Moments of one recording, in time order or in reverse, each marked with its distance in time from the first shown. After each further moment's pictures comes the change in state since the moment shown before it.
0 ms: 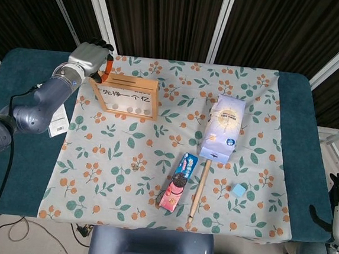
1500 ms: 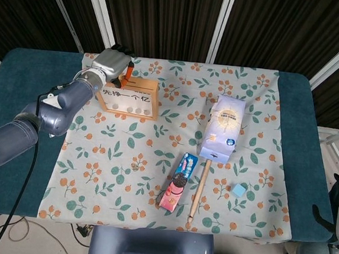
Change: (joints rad) left arm -0.073 -0.131 0.061 0.118 0.223 -0.005 -0.253; right arm -0.005 0.010 0.010 -0.011 0.017 0.000 0.005
